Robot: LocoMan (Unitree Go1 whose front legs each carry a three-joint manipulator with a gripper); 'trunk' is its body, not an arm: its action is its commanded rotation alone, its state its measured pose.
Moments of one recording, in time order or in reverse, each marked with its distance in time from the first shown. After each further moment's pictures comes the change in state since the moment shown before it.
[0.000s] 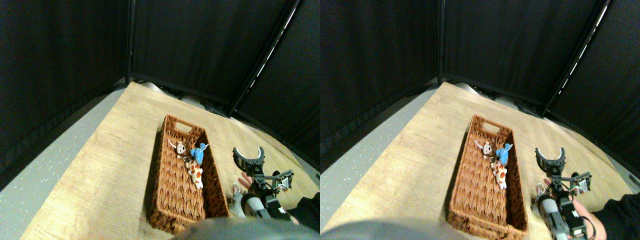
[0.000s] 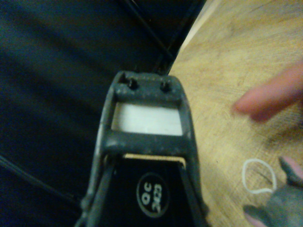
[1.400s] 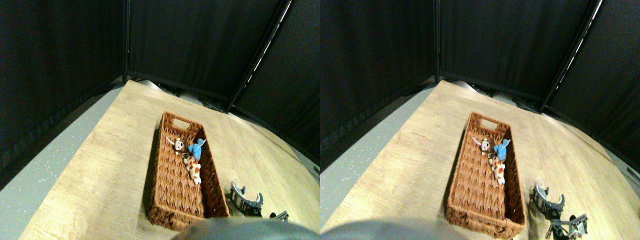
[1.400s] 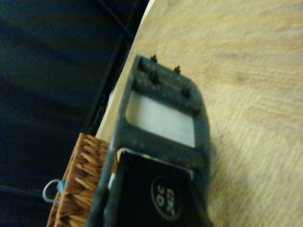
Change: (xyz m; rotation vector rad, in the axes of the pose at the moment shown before) right arm -0.049 -0.093 -0.009 0.239 0.048 -0.238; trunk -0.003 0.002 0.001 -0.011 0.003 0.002
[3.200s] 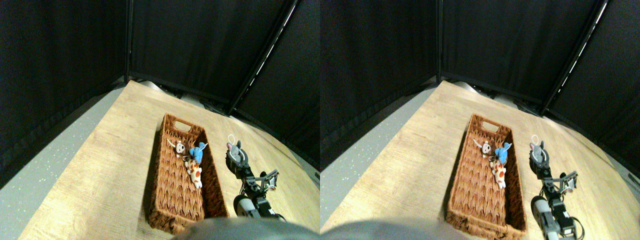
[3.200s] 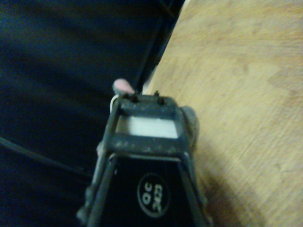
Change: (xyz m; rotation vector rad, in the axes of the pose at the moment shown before) right arm 0.030 0.102 -0.050 -0.188 0.148 0.228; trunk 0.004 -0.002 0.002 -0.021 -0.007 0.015
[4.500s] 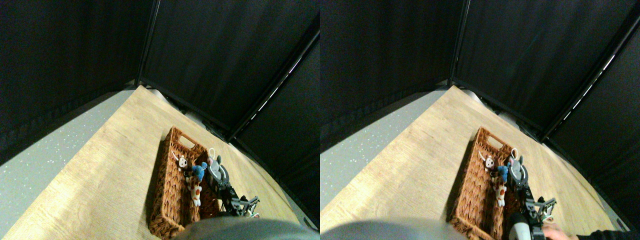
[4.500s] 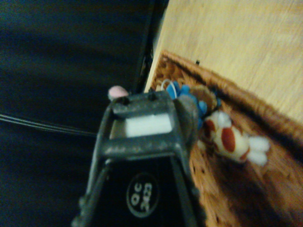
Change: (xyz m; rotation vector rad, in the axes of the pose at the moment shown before) right arm -0.039 0.029 -0.082 -0.009 0.203 -0.074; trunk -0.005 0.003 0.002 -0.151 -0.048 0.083
